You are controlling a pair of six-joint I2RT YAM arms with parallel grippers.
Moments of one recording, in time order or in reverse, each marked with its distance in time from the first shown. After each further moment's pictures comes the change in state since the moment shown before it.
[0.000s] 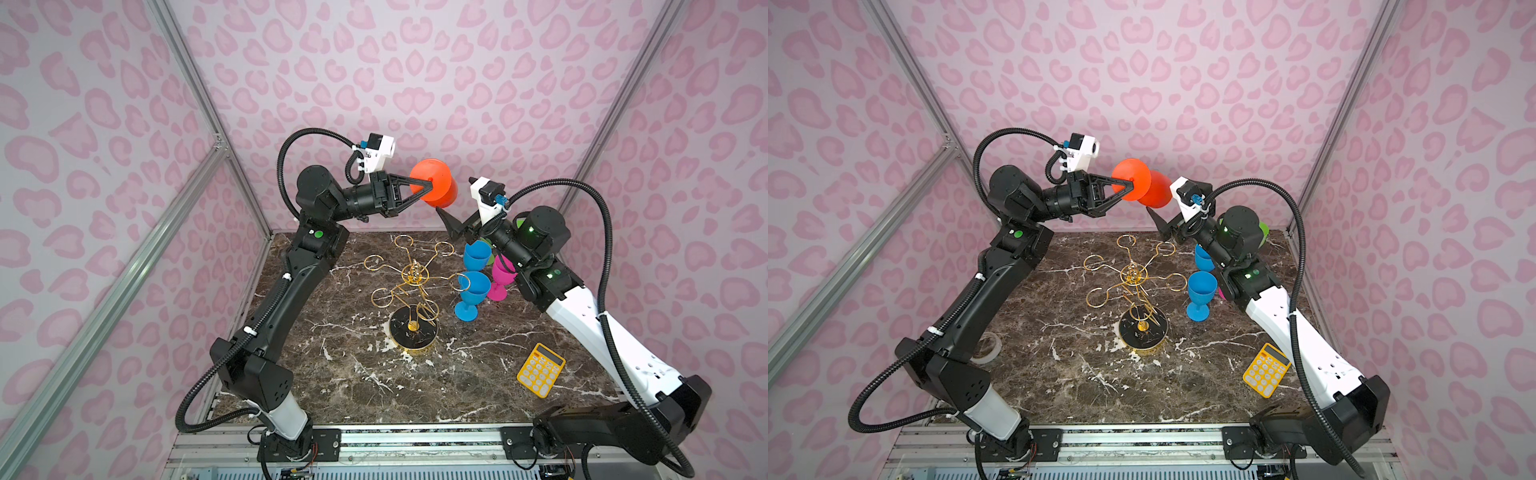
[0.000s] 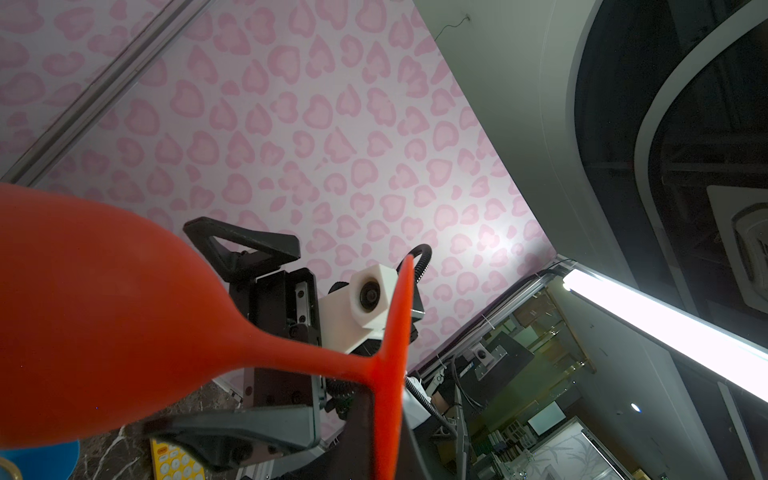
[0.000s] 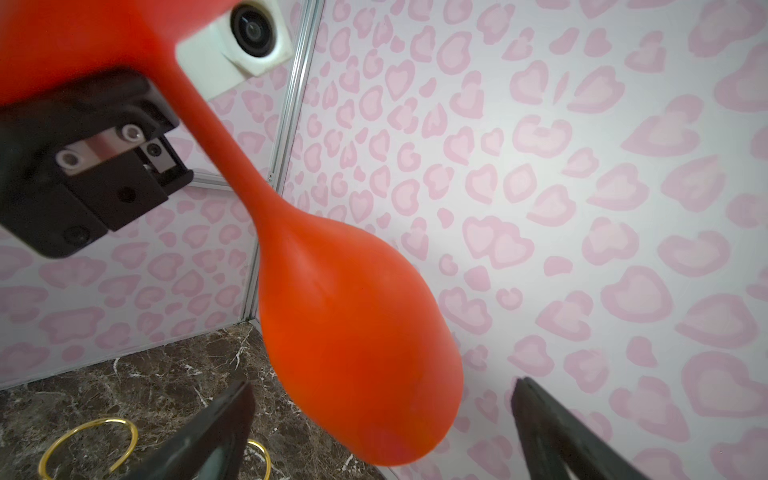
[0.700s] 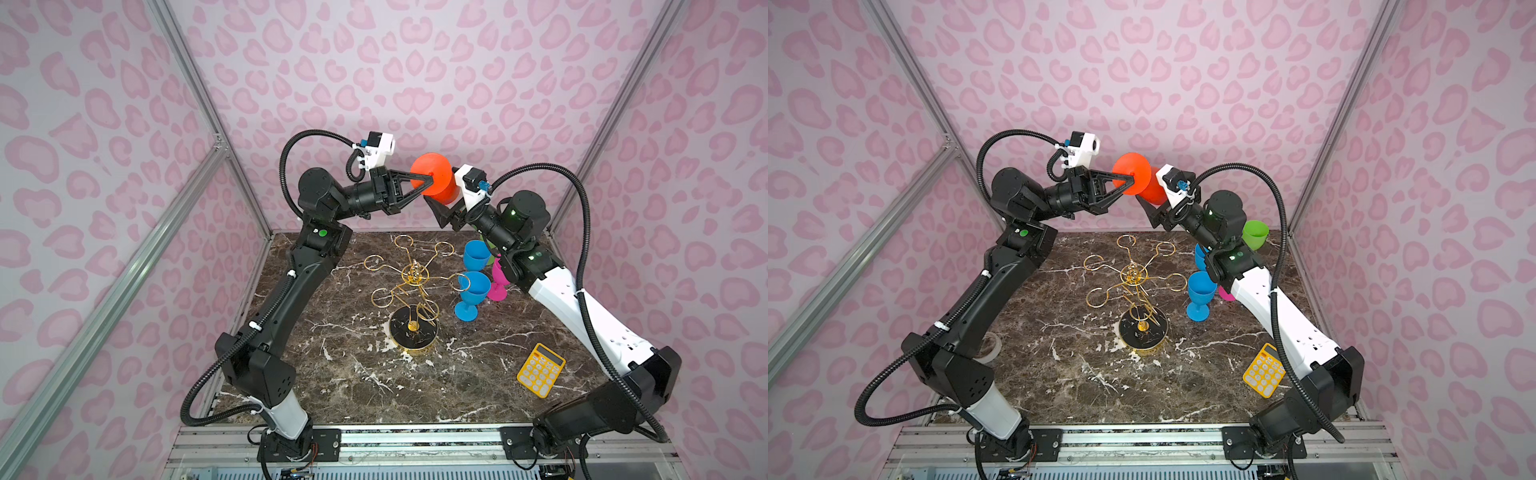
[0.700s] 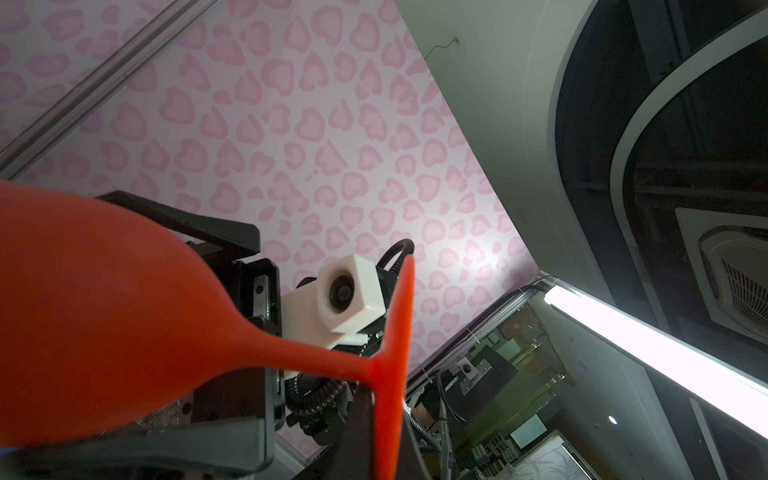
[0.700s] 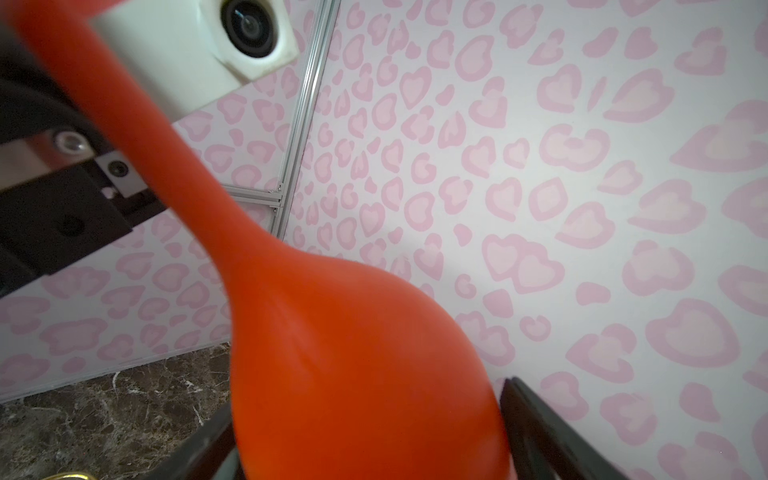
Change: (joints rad) left arm -0.002 0.026 0.002 0.104 -0.024 -0.124; right arm 0.002 0.142 0.135 0.022 -0.031 0.005
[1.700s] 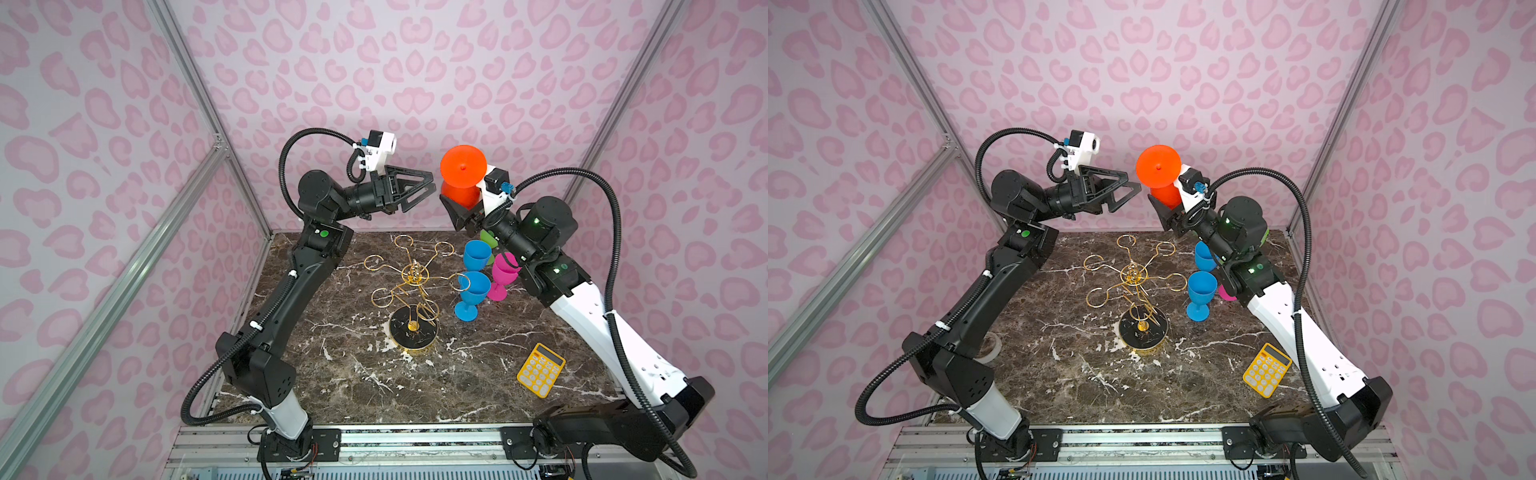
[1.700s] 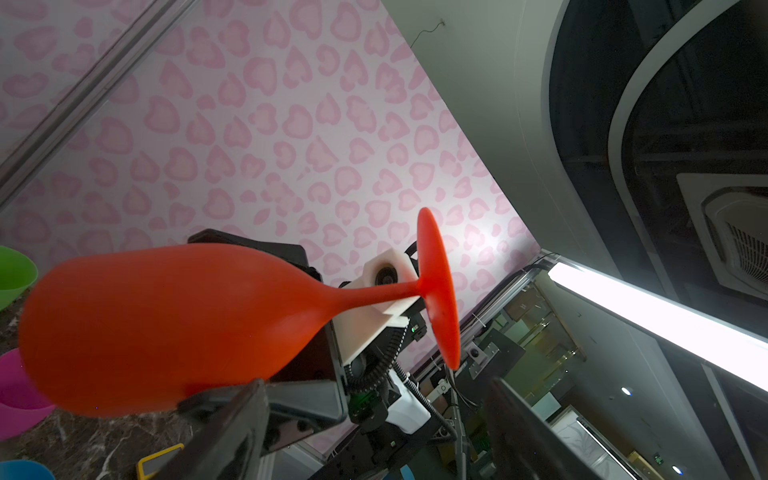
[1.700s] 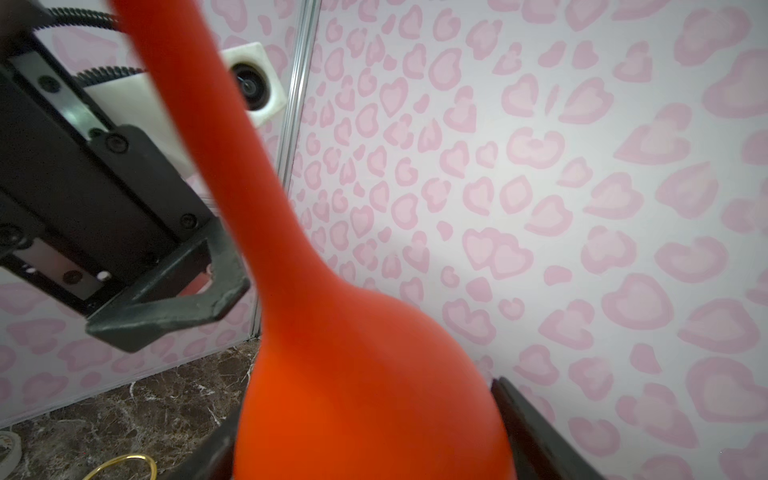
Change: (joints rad) left arm -0.004 -0.005 -0.012 0.030 0.016 0.093; right arm 0.000 -0.160 -0.033 -0.153 0.075 0.058
